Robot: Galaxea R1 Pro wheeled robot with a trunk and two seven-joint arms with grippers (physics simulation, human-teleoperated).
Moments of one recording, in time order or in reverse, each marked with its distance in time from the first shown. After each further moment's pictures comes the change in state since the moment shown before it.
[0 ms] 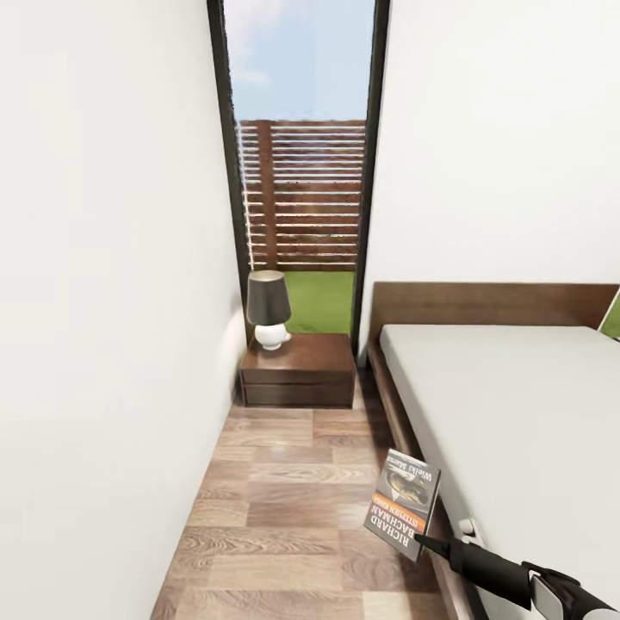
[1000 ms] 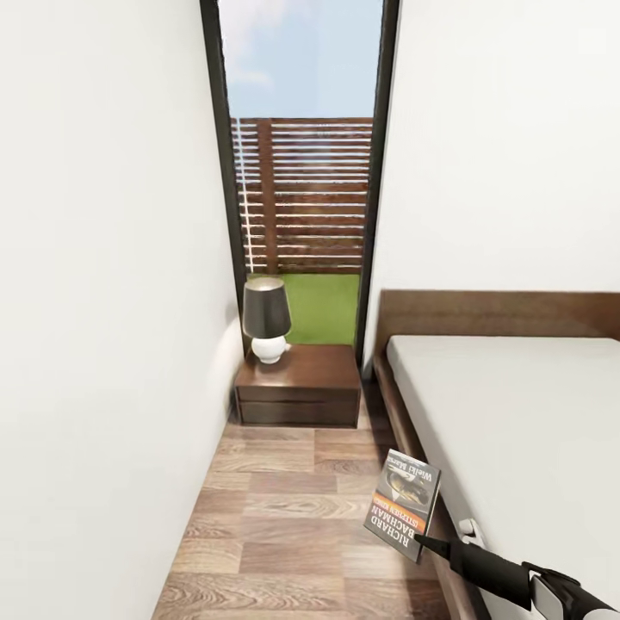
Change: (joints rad) left arm 0.000 0.000 0.000 0.000 0.000 0.000 0.000; right arm 0.000 0.000 0.000 0.001 0.000 0.001 -0.002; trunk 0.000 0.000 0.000
